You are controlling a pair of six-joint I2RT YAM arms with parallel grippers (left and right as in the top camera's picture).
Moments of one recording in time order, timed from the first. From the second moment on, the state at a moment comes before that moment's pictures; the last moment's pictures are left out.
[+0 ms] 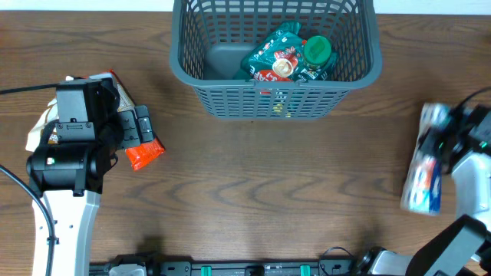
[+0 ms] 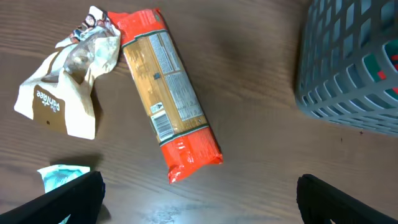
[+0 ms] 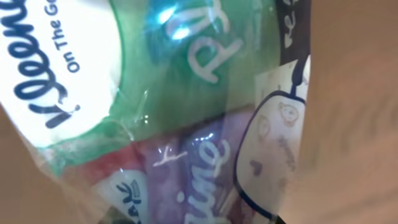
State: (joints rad) left arm 0.01 1.14 1.23 -1.00 -0.06 -0.15; right arm -0.57 1.47 0.98 -0.54 -0.08 -0.05
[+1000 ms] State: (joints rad) left arm 0.01 1.14 1.23 -1.00 -0.06 -0.15; right arm 0.28 1.62 2.23 -0.91 -0.30 -0.52
